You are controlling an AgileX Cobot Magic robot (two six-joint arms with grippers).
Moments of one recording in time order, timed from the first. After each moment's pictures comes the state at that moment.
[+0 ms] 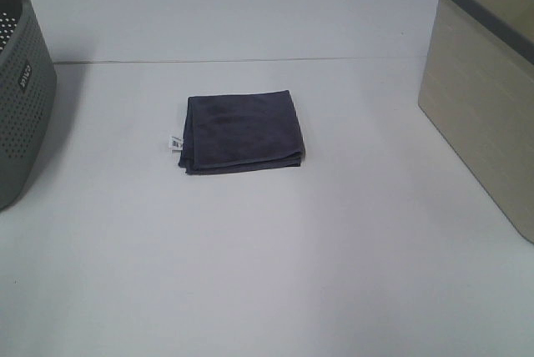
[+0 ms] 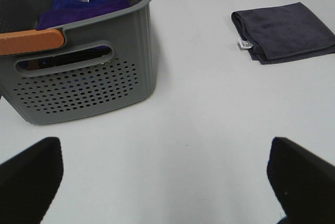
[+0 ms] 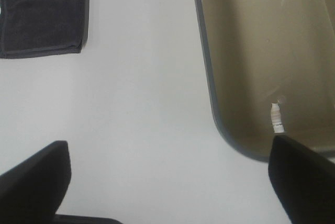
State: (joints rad) left arm -0.01 -0.01 -0.51 -0.06 1.05 0.07; right arm 0.03 1.09 -1.26 0.07 1.21 -0.04
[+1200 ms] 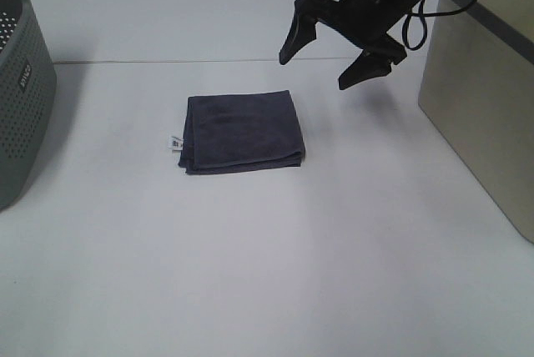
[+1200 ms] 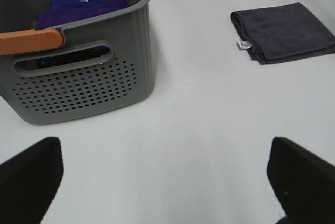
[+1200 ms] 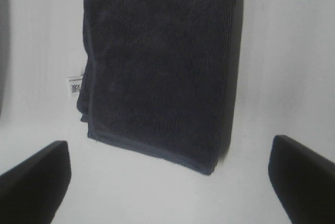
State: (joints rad) left arm -0.01 -0.01 -0.51 -0.06 1.05 0.07; right arm 0.25 2.23 -1.84 0.53 0.95 -0.12
